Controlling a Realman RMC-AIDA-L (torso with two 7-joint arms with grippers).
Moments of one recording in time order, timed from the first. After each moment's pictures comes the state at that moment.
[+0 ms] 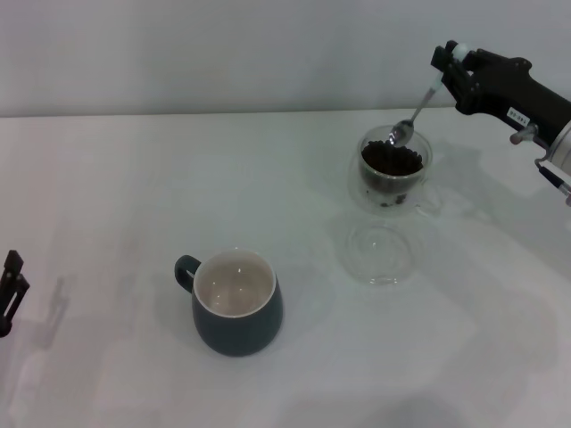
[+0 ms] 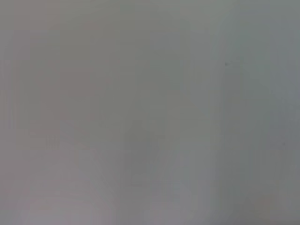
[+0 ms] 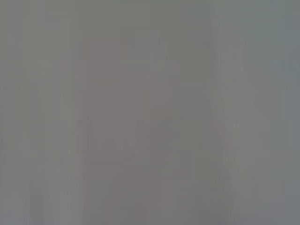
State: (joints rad) left arm -0.19 -2.08 2.79 0.19 -1.22 1.39 -0.10; right arm 0.57 2.02 -0.82 -0.33 -1.16 -1.13 0.92
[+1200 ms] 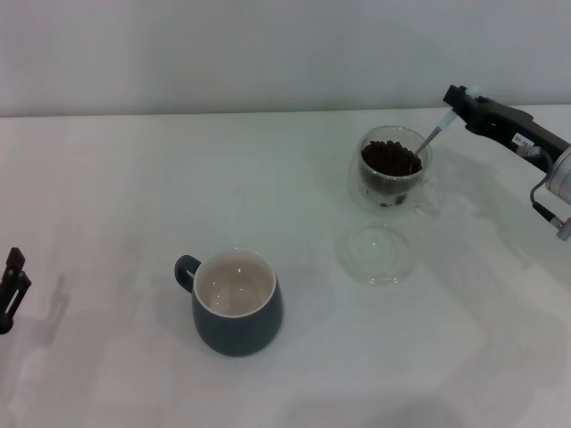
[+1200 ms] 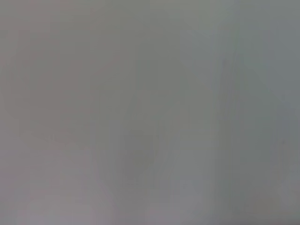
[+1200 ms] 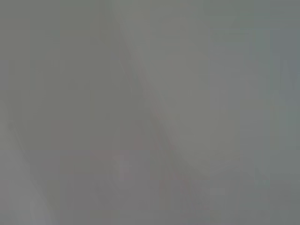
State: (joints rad) left arm -0.20 -2.08 2.79 0.18 -1.21 1.38 -0.10; right arm 0.56 2.02 -0.86 -0.26 -1.11 -0.99 1.22
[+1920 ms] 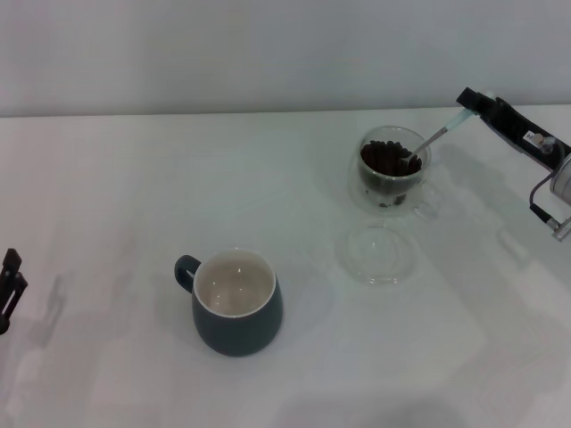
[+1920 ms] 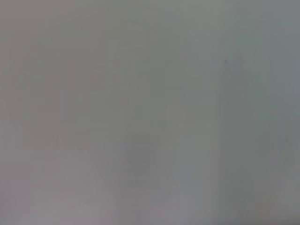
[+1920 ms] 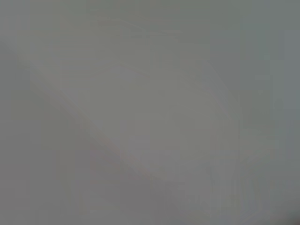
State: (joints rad) left arm -0.20 -2.08 2.79 0.17 -1.21 1.39 -0.10; right arm 0.56 2.02 -0.86 -0.22 -1.04 -0.93 1.50
